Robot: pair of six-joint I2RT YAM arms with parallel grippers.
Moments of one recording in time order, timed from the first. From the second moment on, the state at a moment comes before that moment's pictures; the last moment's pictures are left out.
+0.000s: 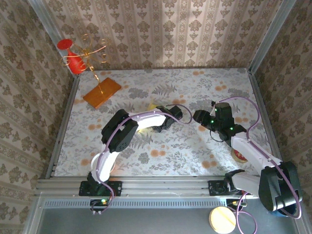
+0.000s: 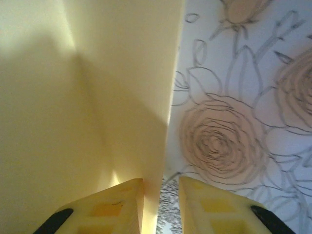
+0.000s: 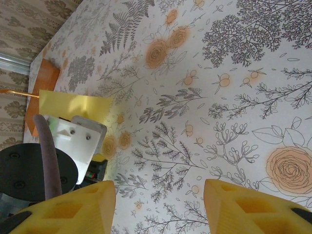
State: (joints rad) left arm -0.92 2.18 1.55 -0.89 -0.70 -0.23; right arm 0.21 1.14 0.62 -0.13 -0.24 0.74
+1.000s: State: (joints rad) left arm -0.64 1.64 1.03 -0.45 0.12 -0.55; right arm 0.21 1.18 0.61 -0.10 -0.23 0.77
